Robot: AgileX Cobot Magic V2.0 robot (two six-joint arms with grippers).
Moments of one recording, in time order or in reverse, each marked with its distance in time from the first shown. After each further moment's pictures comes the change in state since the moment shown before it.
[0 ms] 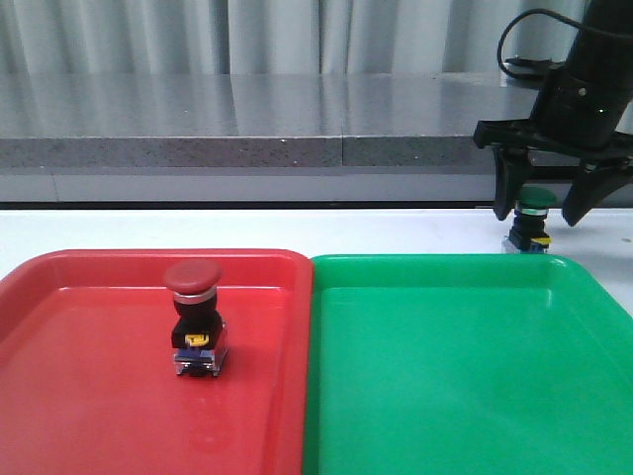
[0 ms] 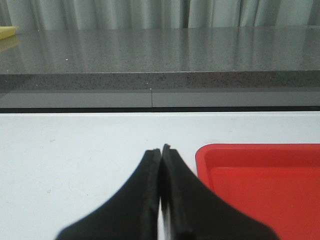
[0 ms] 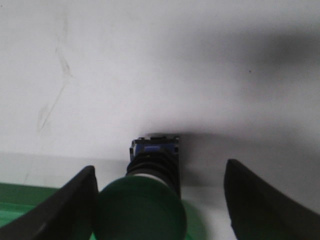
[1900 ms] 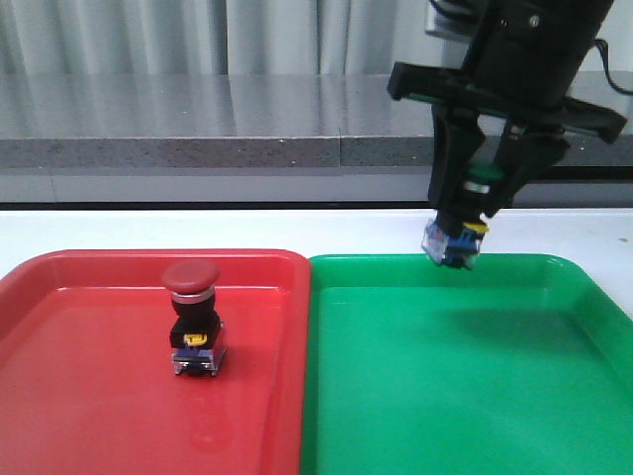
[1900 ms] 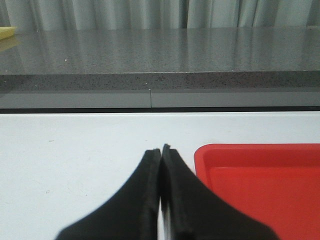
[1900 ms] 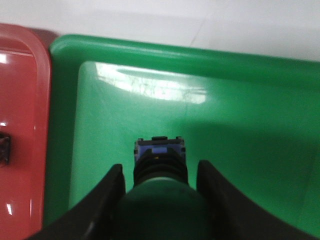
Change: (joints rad) left arm 0.000 0.000 0.000 0.000 0.000 0.000; right arm 0.273 -0.298 0.272 0.068 0.013 0.144
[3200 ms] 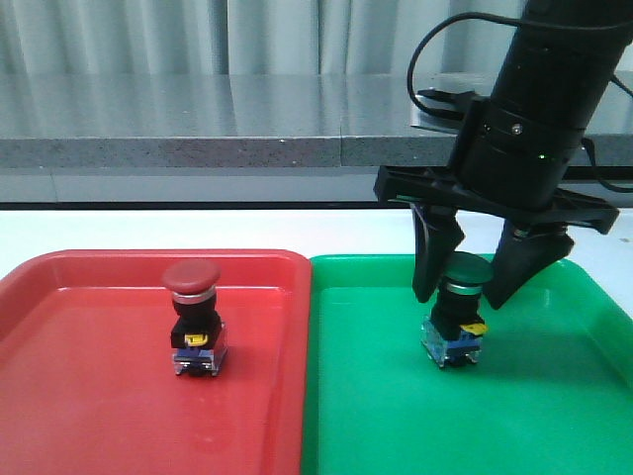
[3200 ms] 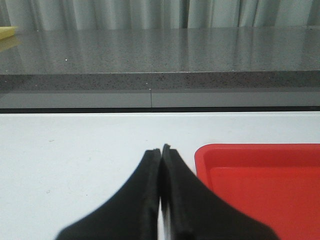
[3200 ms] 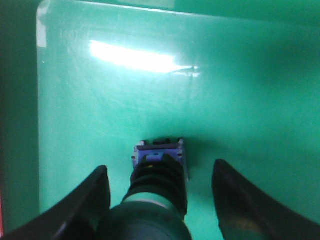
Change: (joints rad) left arm 0.000 0.000 0.000 0.000 -0.002 0.000; right arm 0.045 0.038 0.149 0.016 -0.116 0.010
